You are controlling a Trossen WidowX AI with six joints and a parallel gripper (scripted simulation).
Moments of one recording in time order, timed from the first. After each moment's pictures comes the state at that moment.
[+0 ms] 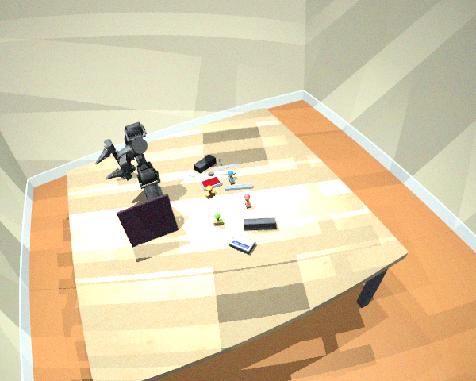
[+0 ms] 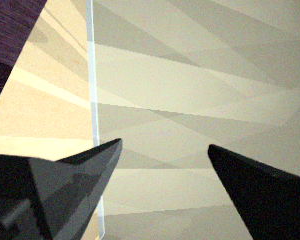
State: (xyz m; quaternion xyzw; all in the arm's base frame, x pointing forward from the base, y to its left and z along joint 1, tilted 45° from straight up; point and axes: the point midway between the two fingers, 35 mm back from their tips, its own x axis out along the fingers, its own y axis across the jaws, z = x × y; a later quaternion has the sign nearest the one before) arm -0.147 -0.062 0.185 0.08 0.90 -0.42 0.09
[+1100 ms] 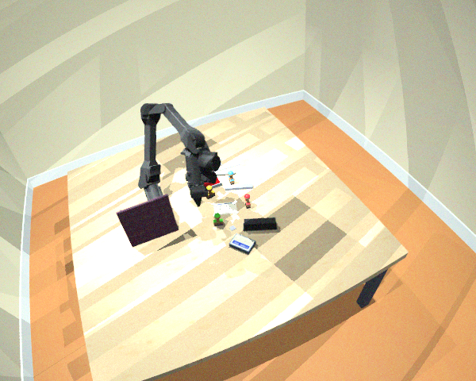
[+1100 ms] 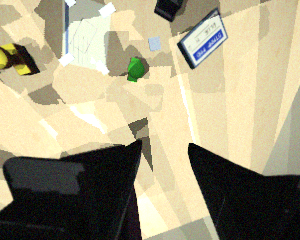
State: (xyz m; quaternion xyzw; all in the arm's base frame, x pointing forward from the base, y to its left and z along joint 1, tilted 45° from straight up) arm 0.148 -0.137 -0.045 0.23 0.73 0.12 0.63
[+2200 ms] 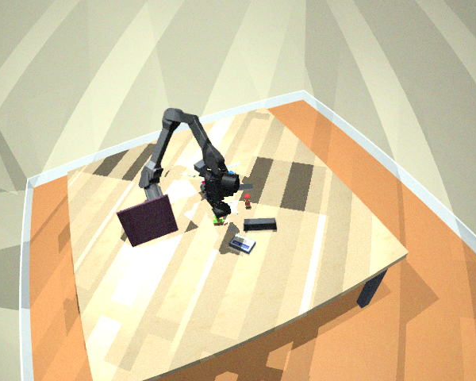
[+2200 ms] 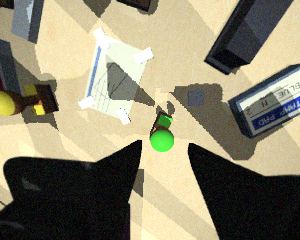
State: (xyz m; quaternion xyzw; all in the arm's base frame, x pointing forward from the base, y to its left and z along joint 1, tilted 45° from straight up) arm 0.220 -0.081 -0.114 0.28 0.64 0.25 0.67
